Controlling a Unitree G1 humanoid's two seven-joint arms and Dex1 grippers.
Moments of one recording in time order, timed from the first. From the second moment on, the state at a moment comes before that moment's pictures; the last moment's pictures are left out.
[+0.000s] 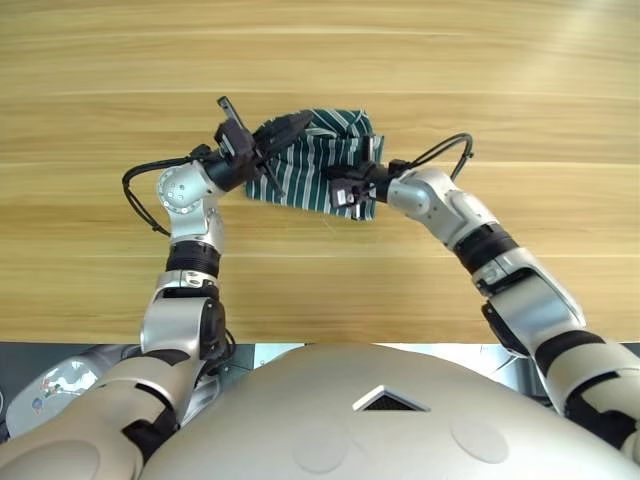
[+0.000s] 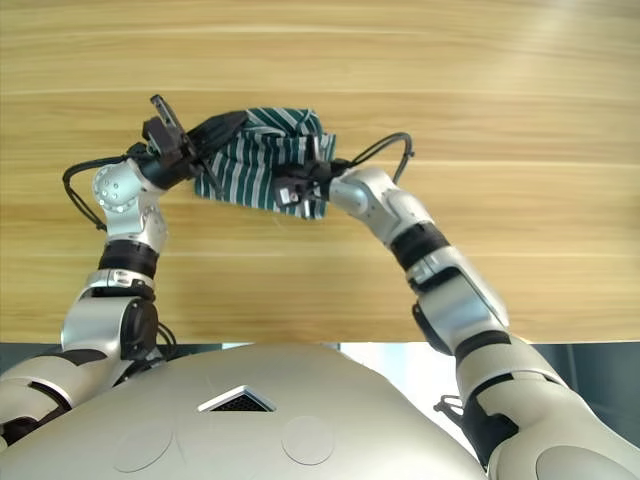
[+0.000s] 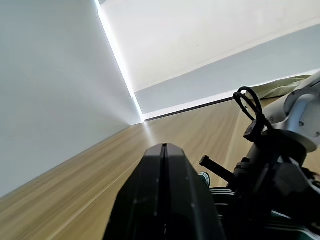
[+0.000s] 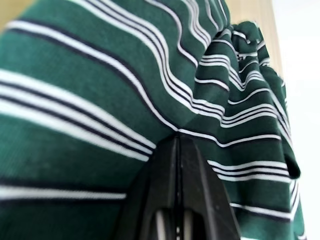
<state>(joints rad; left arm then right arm) -0.35 0.21 0.05 0.73 -0.22 -0.77 -1.21 -0.42 -0.36 0.62 0.58 -0.61 -0.47 0.43</state>
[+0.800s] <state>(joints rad) -0.41 0.36 -0.34 0.62 0.05 -0.83 -1.10 -0.29 -0.52 0.60 0.32 -0.47 -0.44 0.63</state>
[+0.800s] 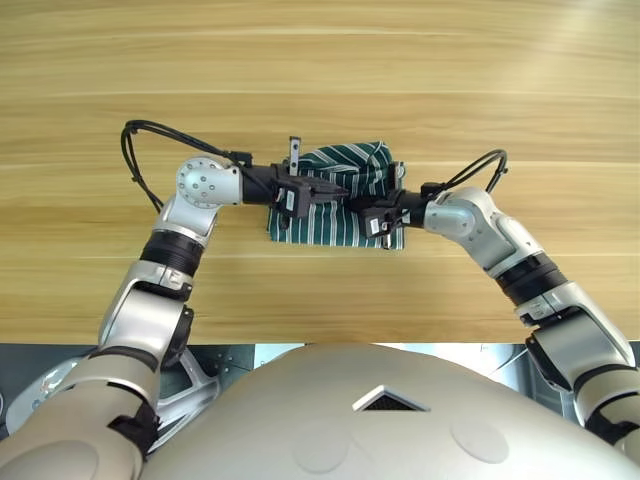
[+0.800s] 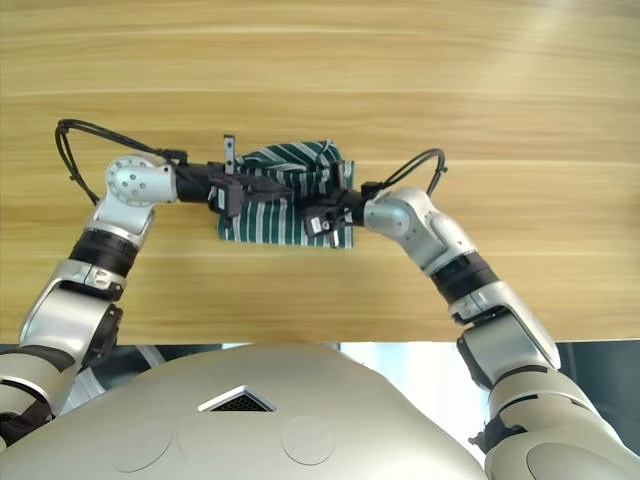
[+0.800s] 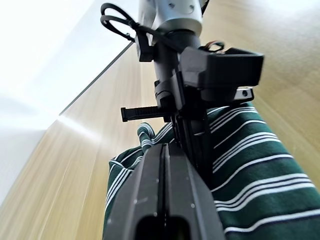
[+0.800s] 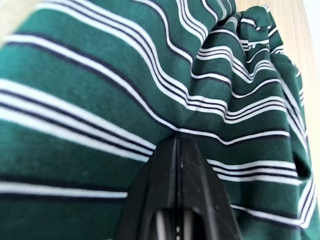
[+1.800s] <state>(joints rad) -0.63 0.24 -0.21 1.20 0.05 -0.83 -0.98 -0.28 -0.49 0.61 0.32 -0.49 -0.42 0.62</state>
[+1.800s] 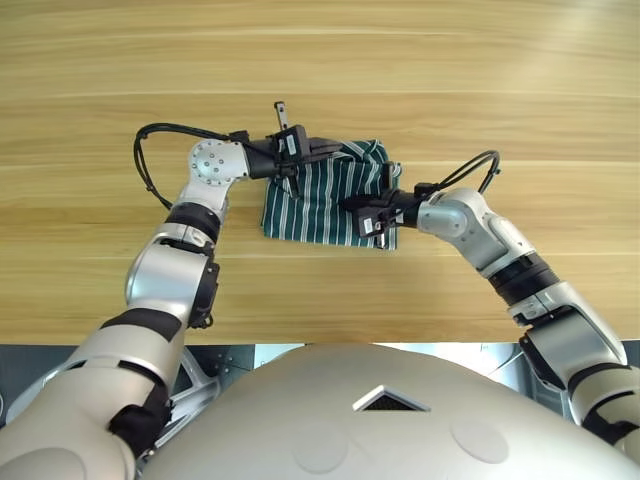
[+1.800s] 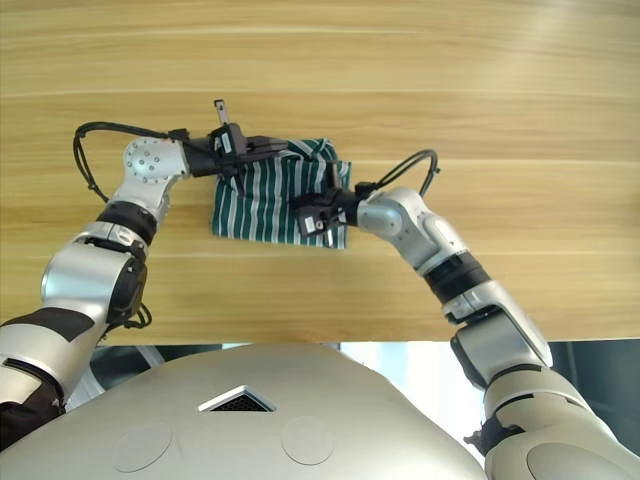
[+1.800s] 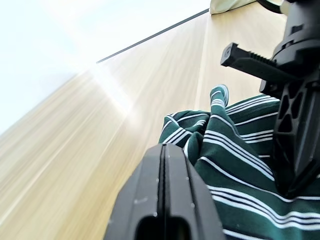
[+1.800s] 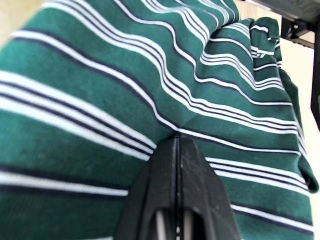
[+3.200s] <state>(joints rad) -0.48 0.22 0.28 1.09 -0.42 -0.73 -1.02 -0.26 -0.32 0.53 0.31 -0.27 -0.35 0.68</state>
